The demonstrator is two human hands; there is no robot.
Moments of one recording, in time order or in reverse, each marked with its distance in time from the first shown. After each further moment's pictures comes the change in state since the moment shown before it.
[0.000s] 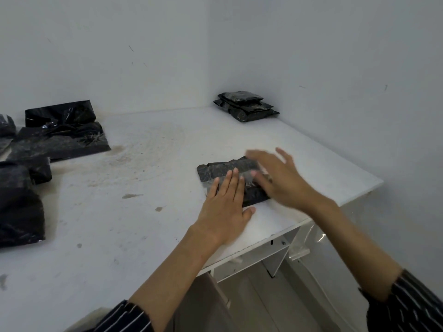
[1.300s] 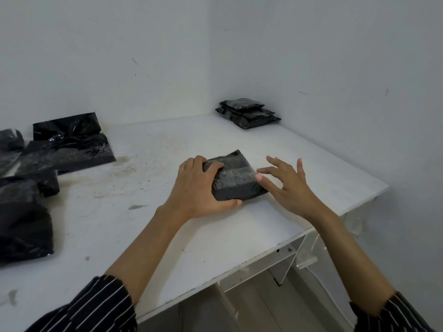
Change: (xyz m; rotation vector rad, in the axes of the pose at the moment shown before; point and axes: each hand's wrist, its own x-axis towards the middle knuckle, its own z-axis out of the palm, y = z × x) left_hand 0.013 -0.068 -0.030 -0.065 0.394 -0.045; right_hand -0.004 0.009 0.014 0.278 0.042 0.216
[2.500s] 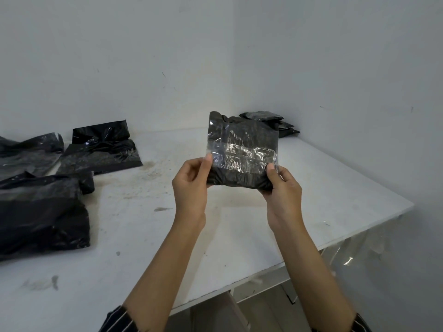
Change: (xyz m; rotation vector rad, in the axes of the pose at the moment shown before) left_hand -0.018 0.007 -0.032 -1.468 0.575 -0.651; right_hand 0.012 -0.089 0.033 1.431 0.457 0.393
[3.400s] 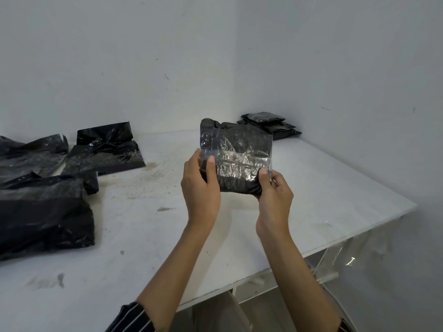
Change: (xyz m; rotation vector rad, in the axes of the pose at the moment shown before) left_hand -0.002 -0.007 0.006 0.538 0.107 0.376; right_hand -0.017 0.017 0.014 -0.086 0.050 -0.109
